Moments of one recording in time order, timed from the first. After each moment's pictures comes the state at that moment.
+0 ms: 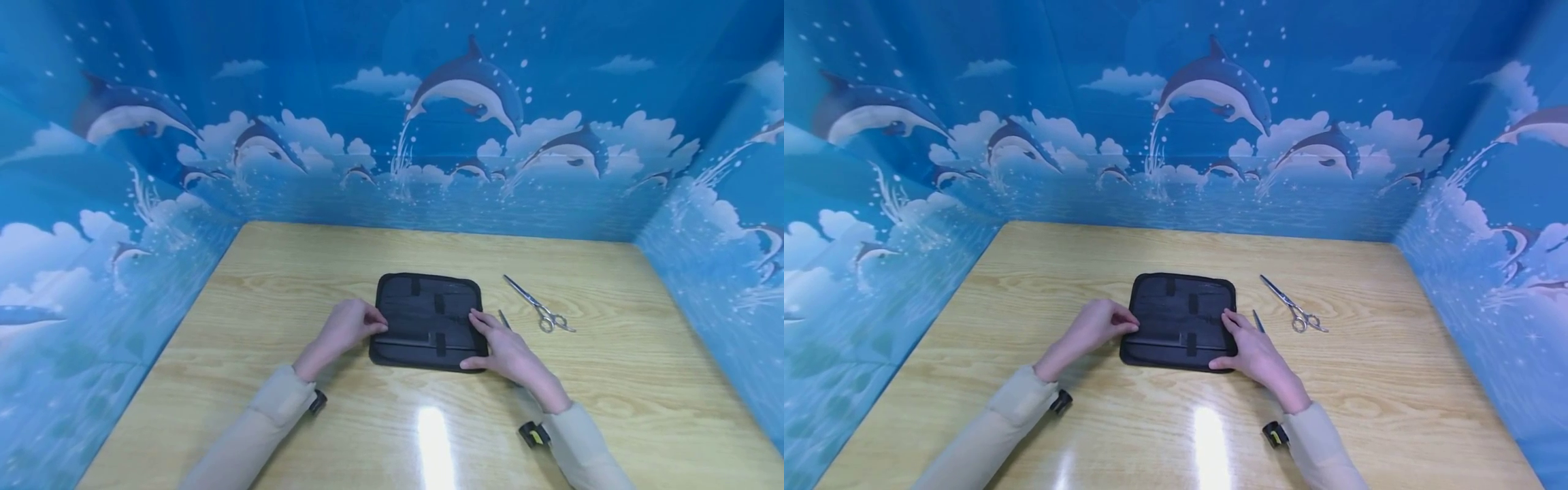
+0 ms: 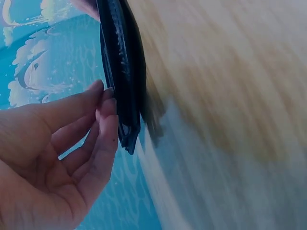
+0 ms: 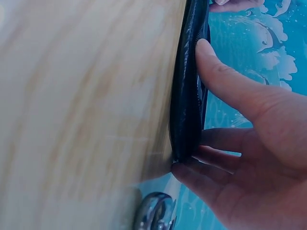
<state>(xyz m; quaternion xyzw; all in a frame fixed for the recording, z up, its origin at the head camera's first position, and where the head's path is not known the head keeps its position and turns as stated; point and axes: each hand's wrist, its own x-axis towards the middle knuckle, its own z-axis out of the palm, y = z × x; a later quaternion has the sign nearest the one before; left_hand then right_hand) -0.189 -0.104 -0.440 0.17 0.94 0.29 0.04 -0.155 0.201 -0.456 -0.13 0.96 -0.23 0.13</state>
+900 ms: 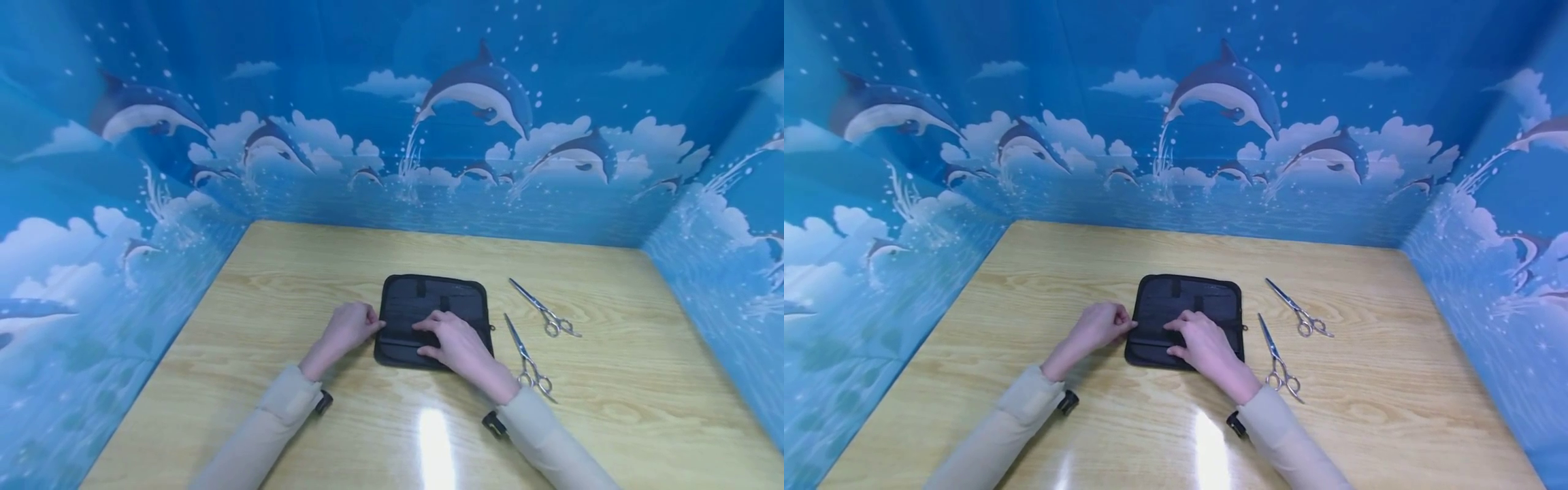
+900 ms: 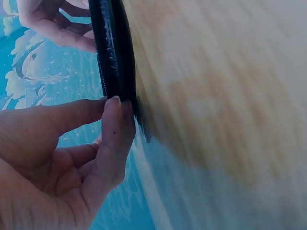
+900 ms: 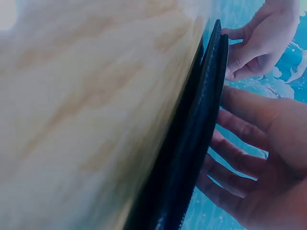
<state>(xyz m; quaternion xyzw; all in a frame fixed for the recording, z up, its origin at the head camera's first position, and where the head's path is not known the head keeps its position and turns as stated) -0.188 -0.110 -0.448 0.11 0.97 0.23 0.04 -0.165 0.118 -0.454 -0.28 0.94 -0.18 -0.04</state>
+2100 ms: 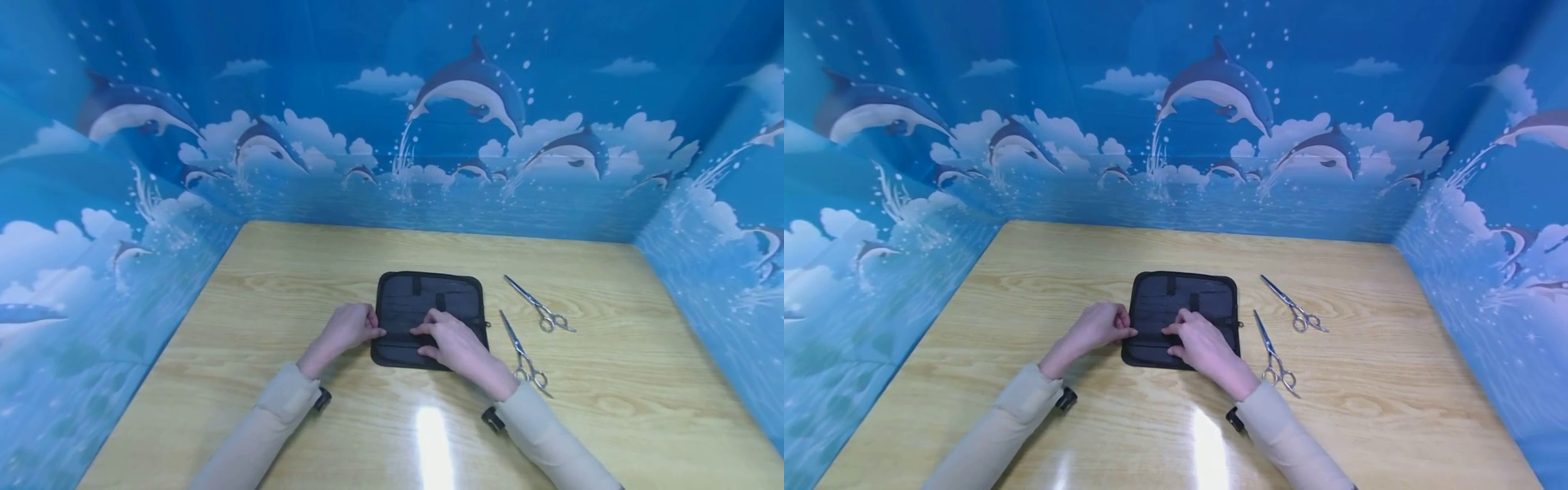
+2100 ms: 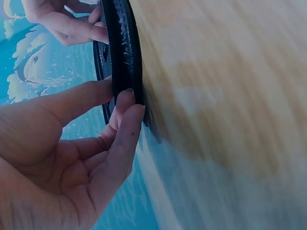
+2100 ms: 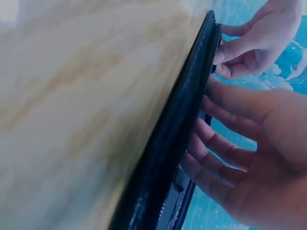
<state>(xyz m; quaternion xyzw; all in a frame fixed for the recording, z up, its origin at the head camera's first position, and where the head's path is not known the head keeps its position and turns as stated) -0.190 -0.107 -0.446 0.13 0.96 0.22 0.07 -0.163 0.119 -0.451 -0.28 0.95 -0.15 0.02</state>
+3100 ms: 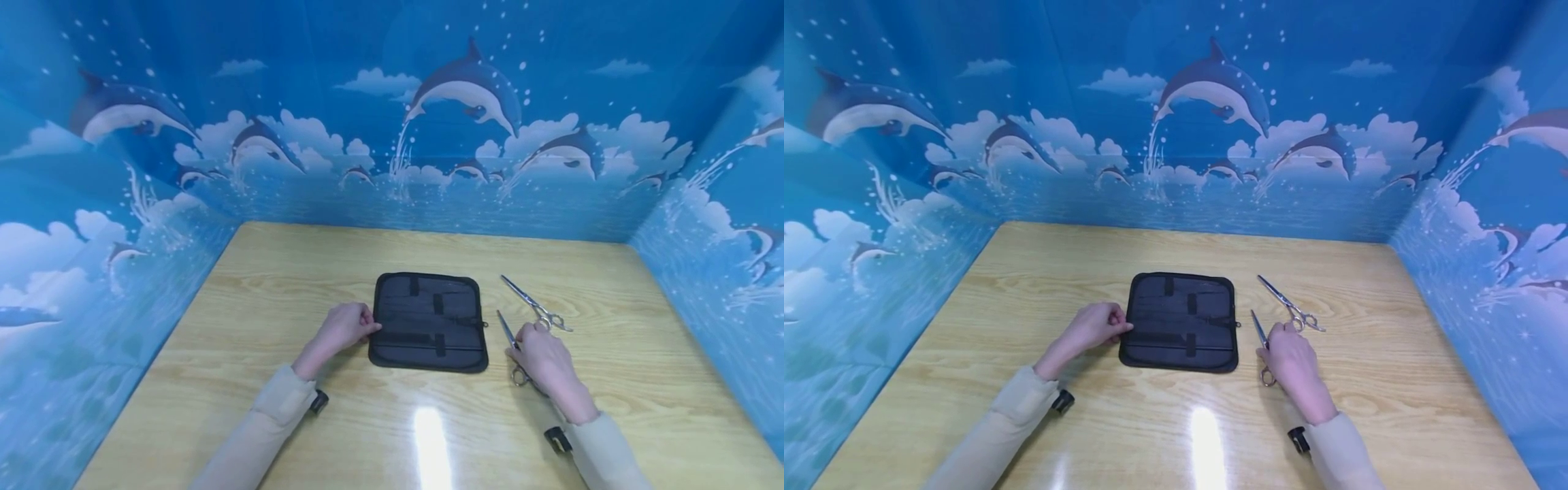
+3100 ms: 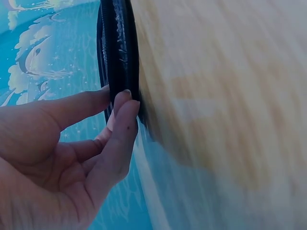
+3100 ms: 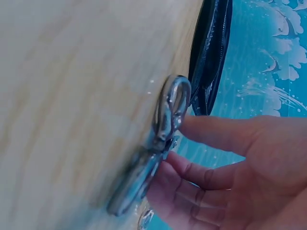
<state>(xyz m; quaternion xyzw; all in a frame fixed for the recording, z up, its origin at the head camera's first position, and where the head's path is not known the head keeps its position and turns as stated) -0.191 -0.108 -0.446 0.08 0.95 0.28 0.11 -0.137 0.242 -0.444 -0.01 0.99 -0.16 0.05</state>
